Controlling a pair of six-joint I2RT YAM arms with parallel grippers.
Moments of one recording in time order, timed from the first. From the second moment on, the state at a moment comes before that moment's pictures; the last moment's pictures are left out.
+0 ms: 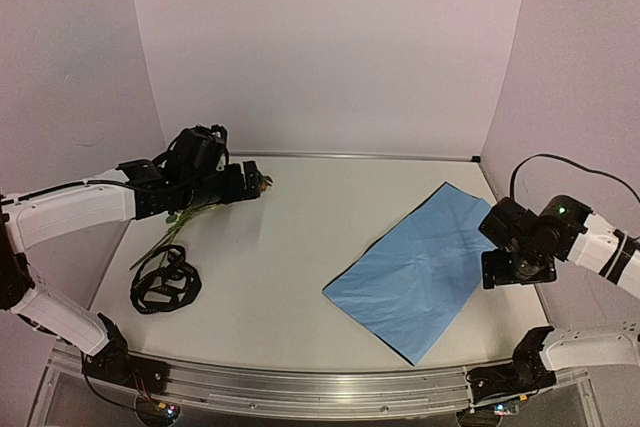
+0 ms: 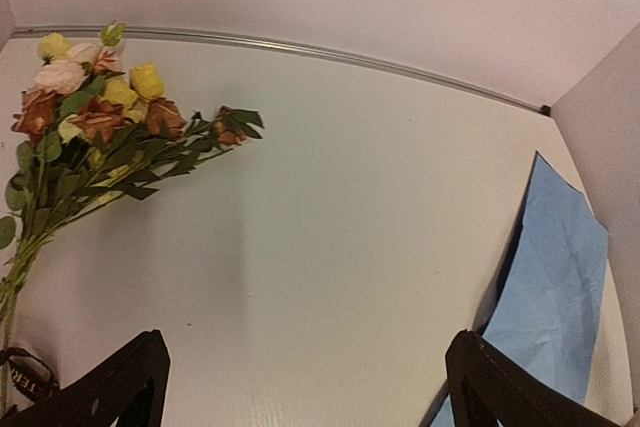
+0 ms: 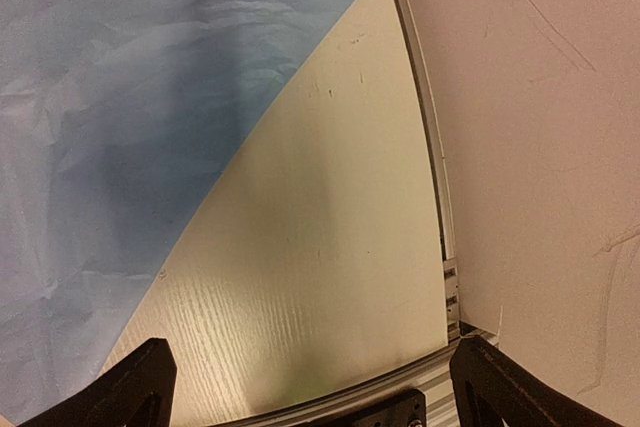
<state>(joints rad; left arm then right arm) -0.77 1.37 1.09 -0.34 -0.36 -0.62 0.67 0.99 0.88 -1.33 0.55 0.73</state>
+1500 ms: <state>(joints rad) -0.92 2.13 1.43 -0.19 0.21 -0.67 0.21 1.46 0.68 -0.53 -0.23 1.02</state>
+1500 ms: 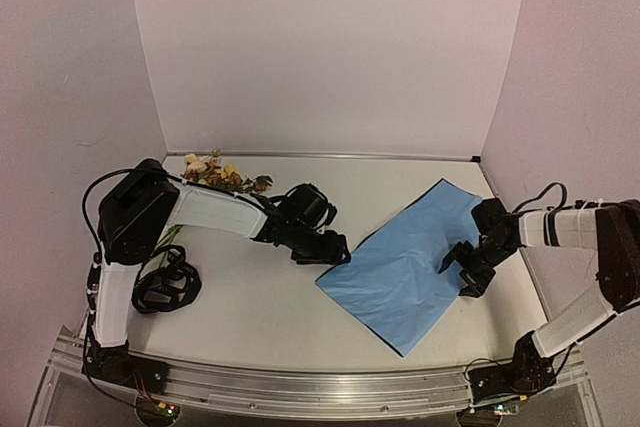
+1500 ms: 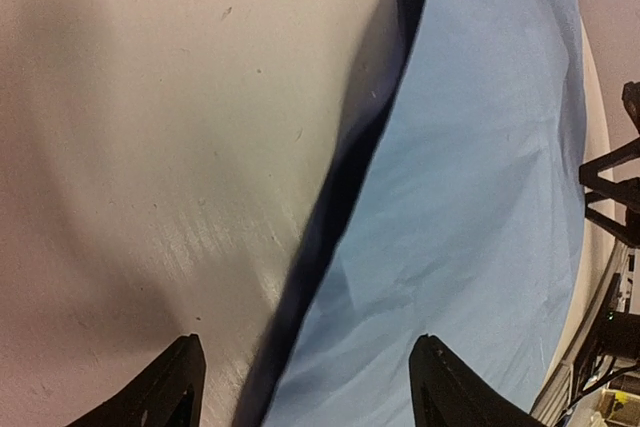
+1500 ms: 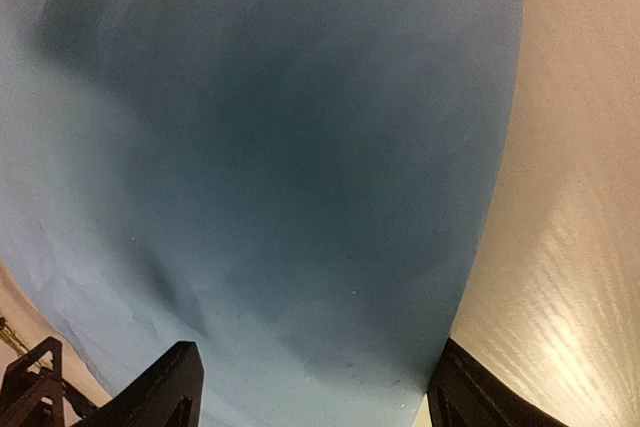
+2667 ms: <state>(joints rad) -0.79 1.72 1.05 -0.31 0.11 -0.92 0.44 1.80 1.02 -0.68 -0.35 0.91</state>
